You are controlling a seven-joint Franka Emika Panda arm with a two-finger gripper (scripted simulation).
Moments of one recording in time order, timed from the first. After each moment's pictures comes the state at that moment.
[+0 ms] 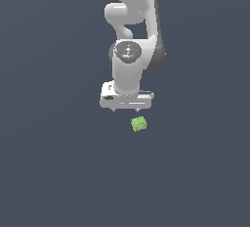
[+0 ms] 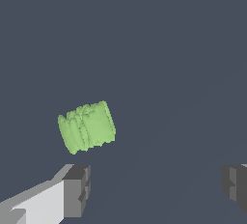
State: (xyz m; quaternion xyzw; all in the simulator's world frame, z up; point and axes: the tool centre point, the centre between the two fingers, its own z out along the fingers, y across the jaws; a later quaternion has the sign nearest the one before) arm -0.013 0.002 0.152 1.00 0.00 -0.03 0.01
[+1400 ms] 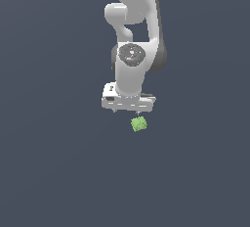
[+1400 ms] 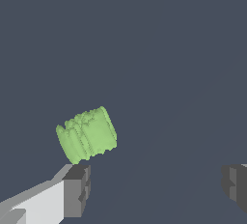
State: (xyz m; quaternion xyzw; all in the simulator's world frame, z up) arm -0.008 0.006 0.147 1.00 -0.04 -0.03 0.02
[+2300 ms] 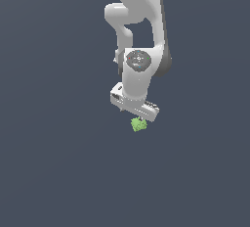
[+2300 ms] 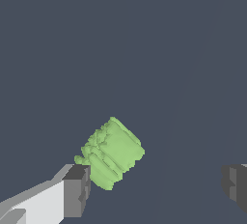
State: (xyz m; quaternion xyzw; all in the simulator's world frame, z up) arm -0.008 0.031 0.126 0.97 -0.25 -0.02 0.01
